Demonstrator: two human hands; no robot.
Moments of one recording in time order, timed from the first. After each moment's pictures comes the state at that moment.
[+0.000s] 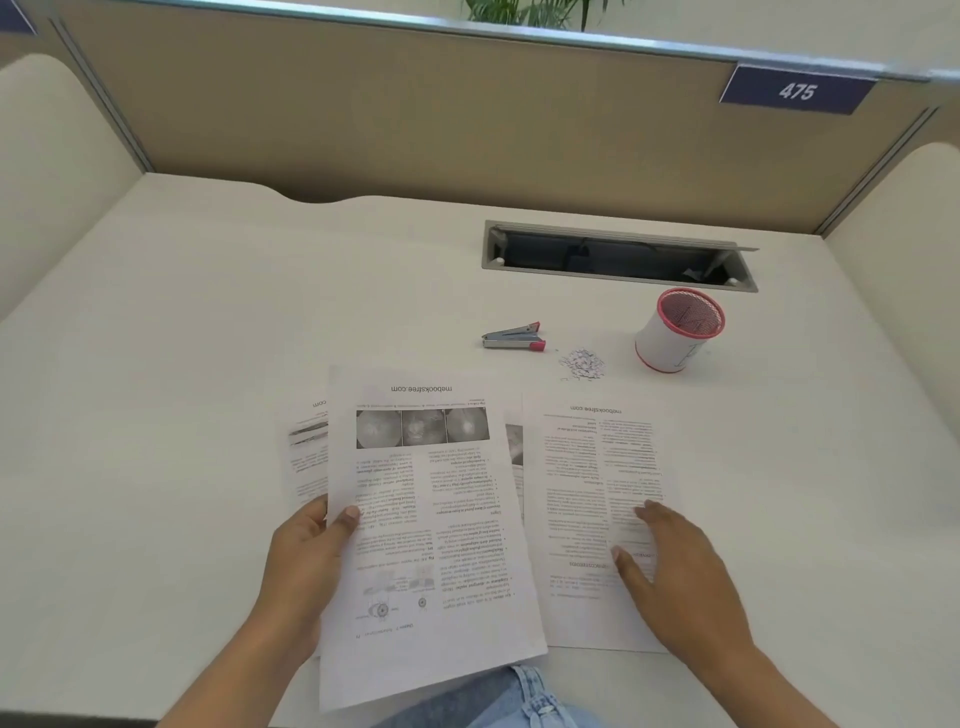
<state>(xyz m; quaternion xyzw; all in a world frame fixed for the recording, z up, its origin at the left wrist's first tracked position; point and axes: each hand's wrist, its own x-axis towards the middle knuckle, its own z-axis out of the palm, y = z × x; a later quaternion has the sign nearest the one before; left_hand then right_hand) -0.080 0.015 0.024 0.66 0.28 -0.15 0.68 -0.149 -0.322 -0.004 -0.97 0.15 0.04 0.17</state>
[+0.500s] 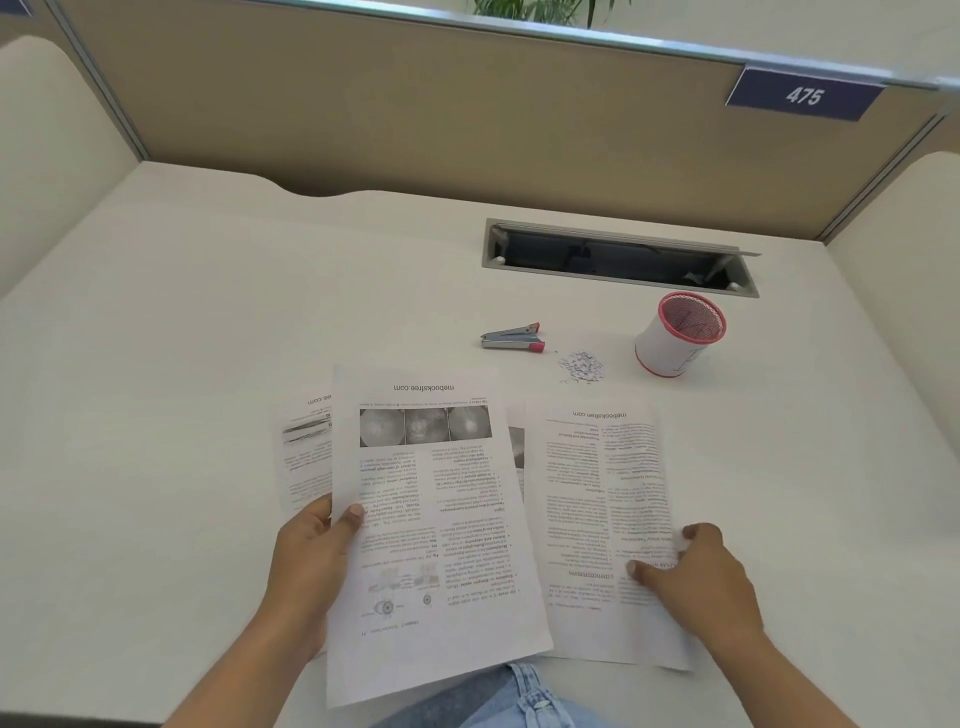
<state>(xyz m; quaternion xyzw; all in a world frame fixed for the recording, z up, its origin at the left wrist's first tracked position) -0.078 0.002 0.022 0.64 0.29 -0.14 0.70 -0.132 -0.342 -0.001 -0.88 0.38 0.14 0.26</state>
